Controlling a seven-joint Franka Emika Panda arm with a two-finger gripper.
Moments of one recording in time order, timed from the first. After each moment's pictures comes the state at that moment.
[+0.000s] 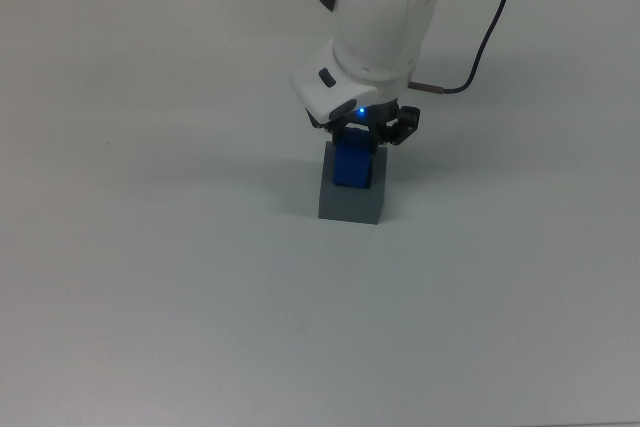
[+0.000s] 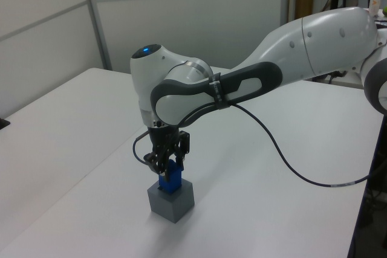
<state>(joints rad) 0.17 0.40 0.07 -1.51 -0.05 1.87 0.48</state>
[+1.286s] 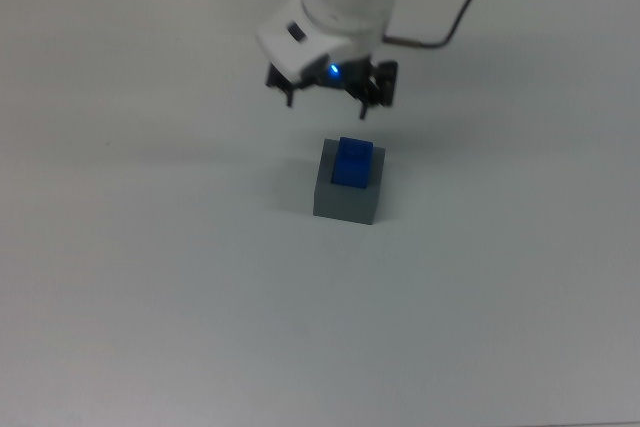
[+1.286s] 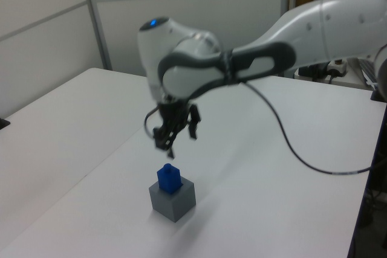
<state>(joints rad) 0.16 0.29 0.01 -1.49 -0.06 1.73 0.33</state>
